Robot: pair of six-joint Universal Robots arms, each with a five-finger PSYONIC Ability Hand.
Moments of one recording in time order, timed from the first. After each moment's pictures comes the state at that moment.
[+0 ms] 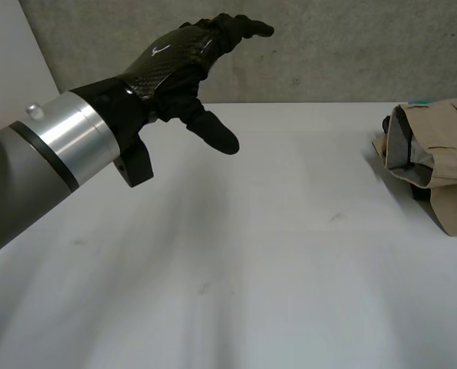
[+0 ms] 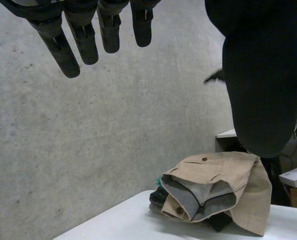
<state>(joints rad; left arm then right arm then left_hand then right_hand) 4.24 -1.69 -1.35 3.19 -1.04 2.87 1.24 -1.44 1.44 -0.33 1.16 2.86 0.19 0.21 0.21 0.20 0.05 0.22 0.21 0.21 0.21 0.05</state>
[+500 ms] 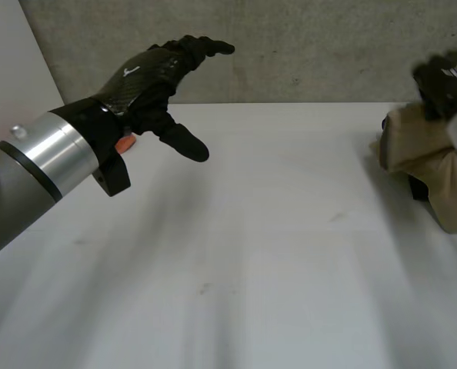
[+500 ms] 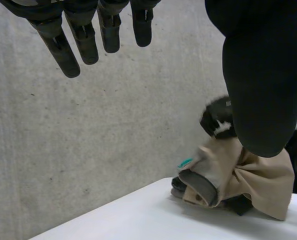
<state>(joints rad) 4.34 -1.66 -1.48 3.26 -1.03 2.87 1.65 -1.09 1.25 -0.29 1.38 2.64 0.19 0.21 0.21 0.20 0.05 1.14 1.18 1.19 1.20 0.98</state>
